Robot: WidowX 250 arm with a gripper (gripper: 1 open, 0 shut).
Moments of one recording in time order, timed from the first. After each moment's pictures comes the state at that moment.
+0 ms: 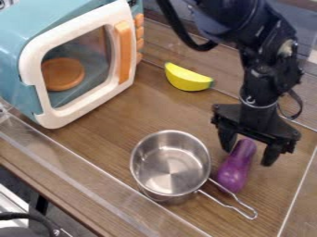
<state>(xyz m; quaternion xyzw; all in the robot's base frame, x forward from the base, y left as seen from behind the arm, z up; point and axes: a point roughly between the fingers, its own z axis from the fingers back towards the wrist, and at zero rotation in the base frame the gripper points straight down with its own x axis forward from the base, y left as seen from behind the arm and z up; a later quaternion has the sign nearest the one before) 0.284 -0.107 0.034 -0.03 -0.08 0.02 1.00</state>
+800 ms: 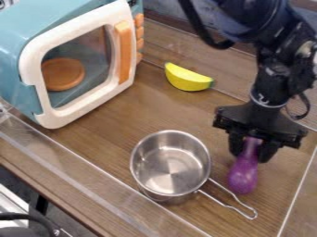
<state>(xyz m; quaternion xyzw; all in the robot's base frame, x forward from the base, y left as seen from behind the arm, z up) 0.283 -0.111 0.038 0.01 -0.05 0.11 0.99</state>
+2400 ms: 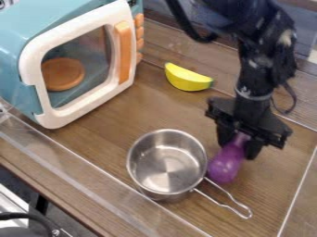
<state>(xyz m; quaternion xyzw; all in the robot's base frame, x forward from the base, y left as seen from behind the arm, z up) 0.286 -0.080 0.043 -0.01 -0.04 0.01 1.00</state>
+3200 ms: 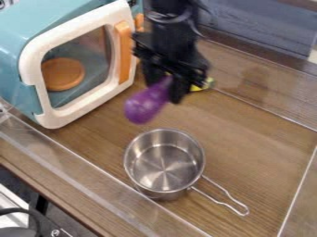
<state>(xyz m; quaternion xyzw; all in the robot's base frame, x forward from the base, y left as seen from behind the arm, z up) 0.253 0.016 0.115 0.00 -0.06 -0.02 1.00</state>
